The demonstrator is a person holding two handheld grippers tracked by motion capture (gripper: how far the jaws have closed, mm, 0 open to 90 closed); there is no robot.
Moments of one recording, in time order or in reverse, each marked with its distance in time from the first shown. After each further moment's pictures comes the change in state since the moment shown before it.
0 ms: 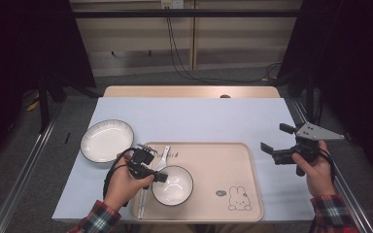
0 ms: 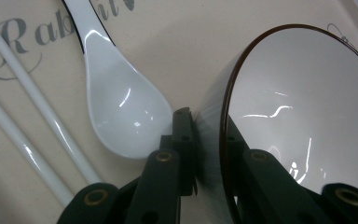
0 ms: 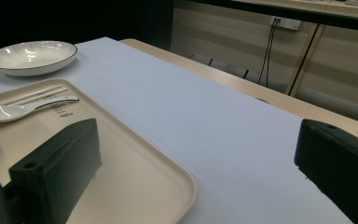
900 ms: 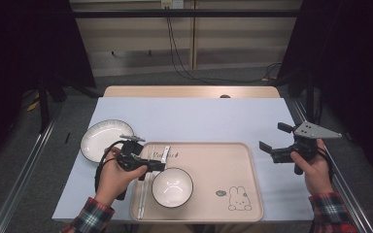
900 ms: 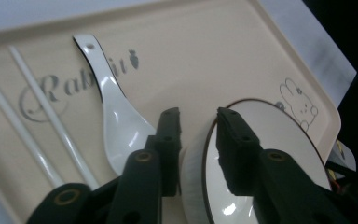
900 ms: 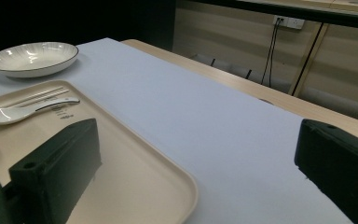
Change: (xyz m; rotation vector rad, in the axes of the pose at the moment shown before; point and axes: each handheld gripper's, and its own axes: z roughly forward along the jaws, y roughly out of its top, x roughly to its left) left arm 0.013 0.009 -0.034 -0.209 -0.053 -0.035; right arm -0.002 0.000 0.006 0.004 0.008 0.008
